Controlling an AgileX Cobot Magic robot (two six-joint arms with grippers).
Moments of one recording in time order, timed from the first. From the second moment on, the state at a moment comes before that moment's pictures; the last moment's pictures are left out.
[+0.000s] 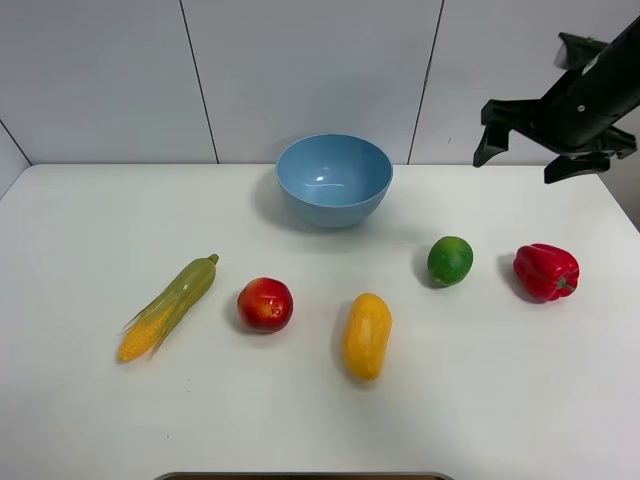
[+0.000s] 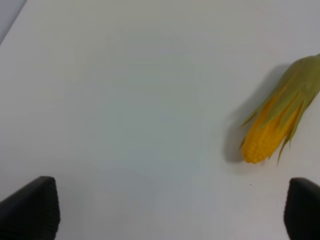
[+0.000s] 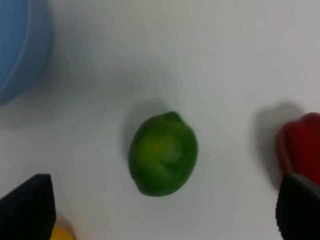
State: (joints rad) left arm 0.03 0.00 -0.44 0.06 1.09 -0.10; right arm 0.07 1.60 -1.30 0.16 0.91 0.19
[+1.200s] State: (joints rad) left arm 0.03 0.00 -0.44 0.06 1.09 -0.10; right arm 0.18 1.80 -1.16 0.08 0.80 0.38
